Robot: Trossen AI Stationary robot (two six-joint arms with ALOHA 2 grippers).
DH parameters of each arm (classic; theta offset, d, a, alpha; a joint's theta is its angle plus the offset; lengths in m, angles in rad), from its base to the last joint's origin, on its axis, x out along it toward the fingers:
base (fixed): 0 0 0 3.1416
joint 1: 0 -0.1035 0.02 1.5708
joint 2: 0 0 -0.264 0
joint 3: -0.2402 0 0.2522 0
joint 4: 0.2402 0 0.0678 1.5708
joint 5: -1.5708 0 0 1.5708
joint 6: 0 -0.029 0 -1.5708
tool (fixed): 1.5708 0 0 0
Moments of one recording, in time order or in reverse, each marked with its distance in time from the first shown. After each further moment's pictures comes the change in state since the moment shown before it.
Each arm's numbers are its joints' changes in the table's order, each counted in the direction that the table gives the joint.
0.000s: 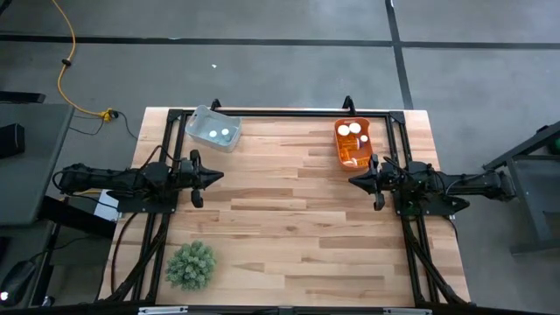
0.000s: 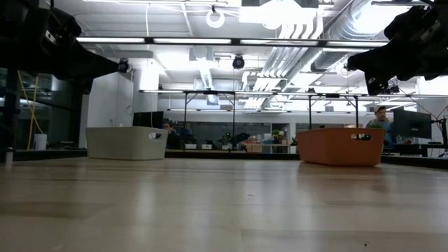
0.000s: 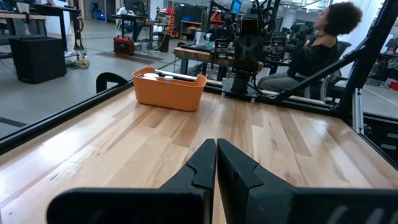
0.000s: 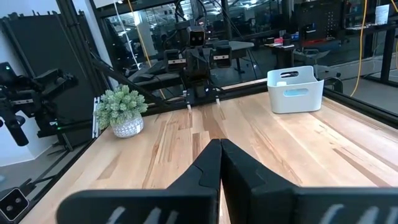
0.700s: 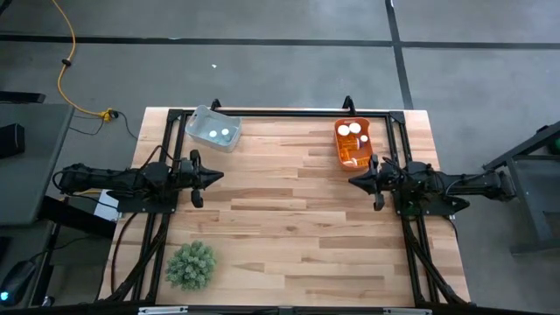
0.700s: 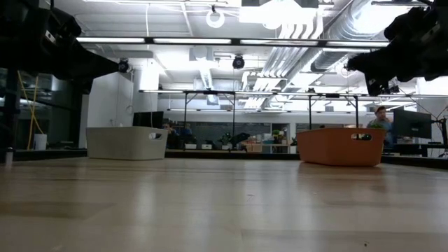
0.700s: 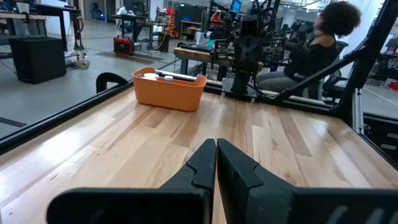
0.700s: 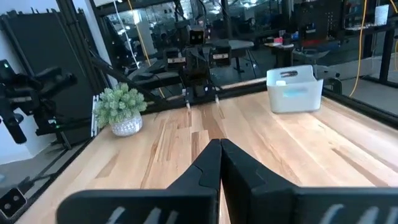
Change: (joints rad) left arm 0.000 0.000 0.000 0.000 0.000 0.000; right arm 0.001 0.000 0.000 0.009 0.000 0.008
